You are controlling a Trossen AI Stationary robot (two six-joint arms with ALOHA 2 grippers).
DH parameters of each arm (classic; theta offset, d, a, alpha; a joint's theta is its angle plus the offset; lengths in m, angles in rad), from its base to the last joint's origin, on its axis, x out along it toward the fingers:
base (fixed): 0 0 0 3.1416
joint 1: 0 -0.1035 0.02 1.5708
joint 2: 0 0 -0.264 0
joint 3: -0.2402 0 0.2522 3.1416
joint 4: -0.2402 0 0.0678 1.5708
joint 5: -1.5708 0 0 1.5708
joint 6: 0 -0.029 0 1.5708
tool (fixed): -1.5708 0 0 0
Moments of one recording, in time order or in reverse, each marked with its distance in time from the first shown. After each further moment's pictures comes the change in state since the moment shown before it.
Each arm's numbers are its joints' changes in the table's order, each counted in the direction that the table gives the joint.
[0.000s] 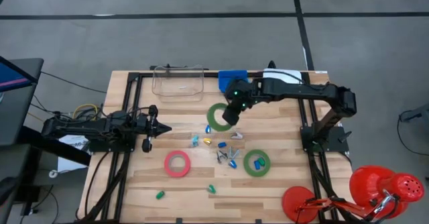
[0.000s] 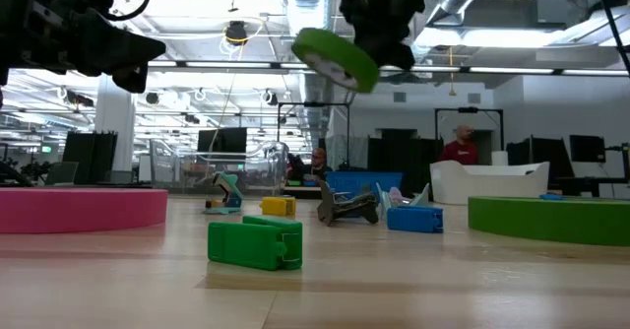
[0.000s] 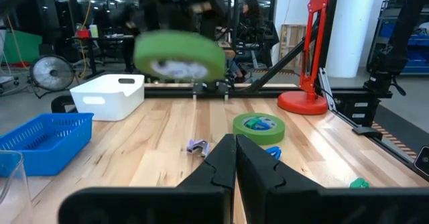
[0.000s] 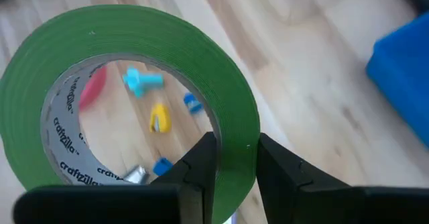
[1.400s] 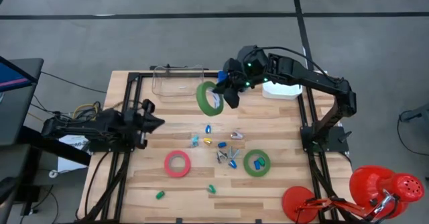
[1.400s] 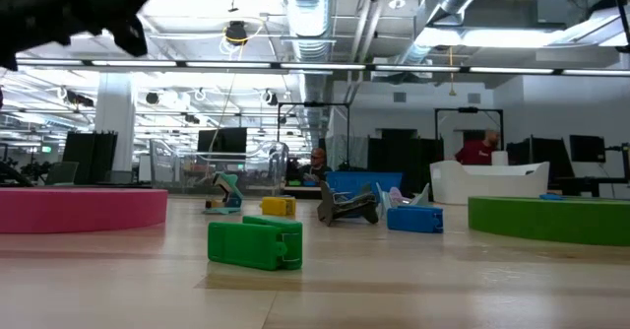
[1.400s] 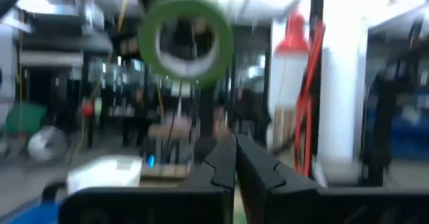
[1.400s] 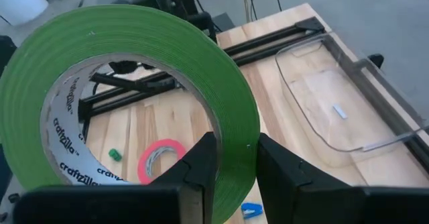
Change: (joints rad) left arm 0.000 0.000 0.000 0.375 -0.011 0.066; right arm 0.041 0.000 -0.371 0.032 -0.193 0.129
